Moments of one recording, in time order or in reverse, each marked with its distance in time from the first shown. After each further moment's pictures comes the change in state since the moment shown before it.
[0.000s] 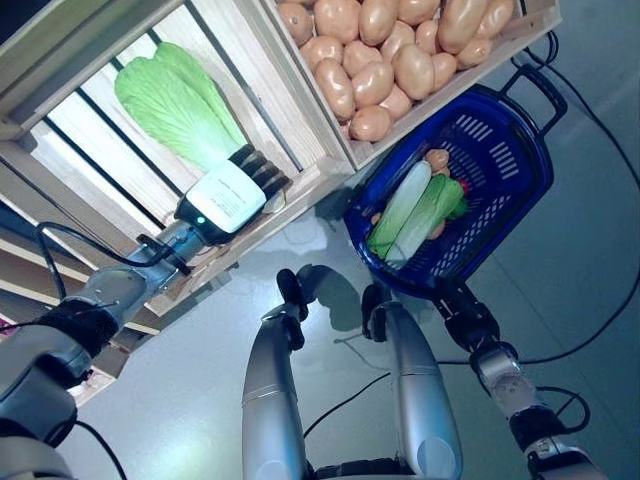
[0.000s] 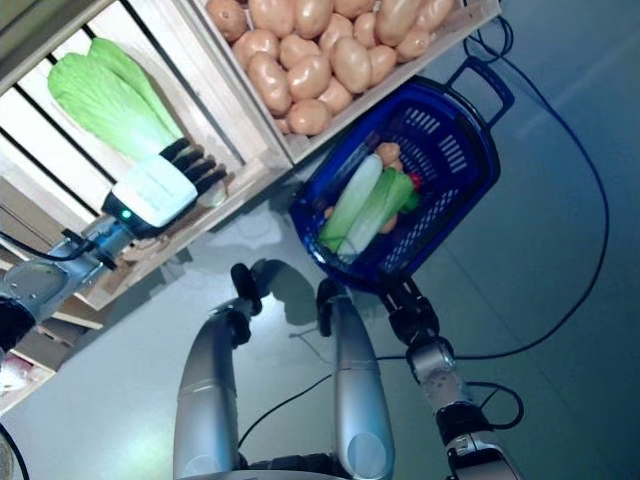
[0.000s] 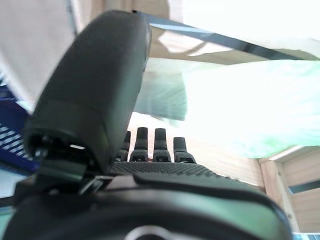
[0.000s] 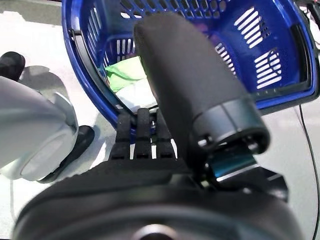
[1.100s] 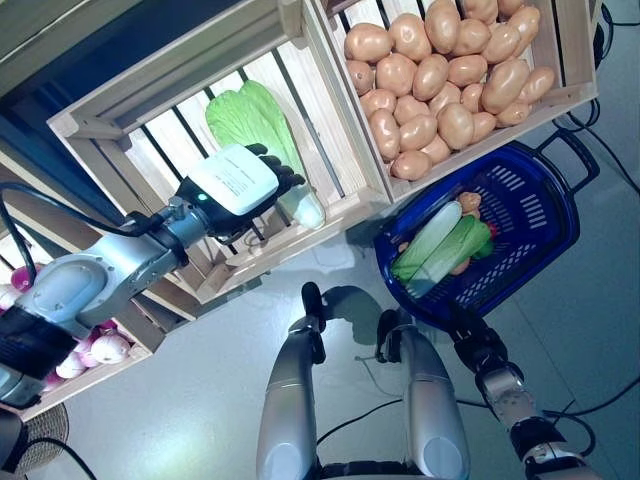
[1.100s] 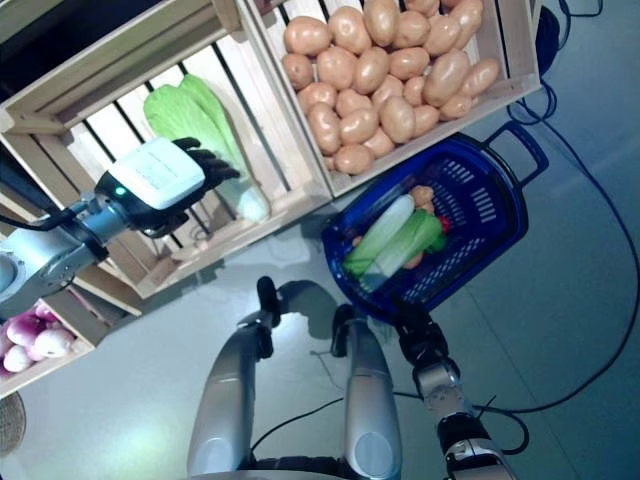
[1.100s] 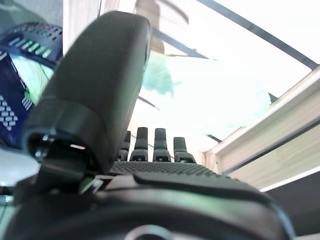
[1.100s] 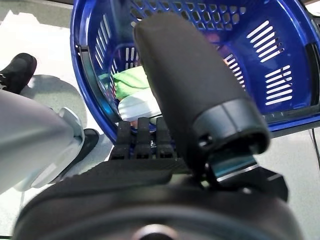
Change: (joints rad) left arm 0.121 0.180 0.276 -0.497 -0.222 -0.139 -0.548; right arm 0.014 0.028 -0.050 0.172 -0.004 -0.027 0.024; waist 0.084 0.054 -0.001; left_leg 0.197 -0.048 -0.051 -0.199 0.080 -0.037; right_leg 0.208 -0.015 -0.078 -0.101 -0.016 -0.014
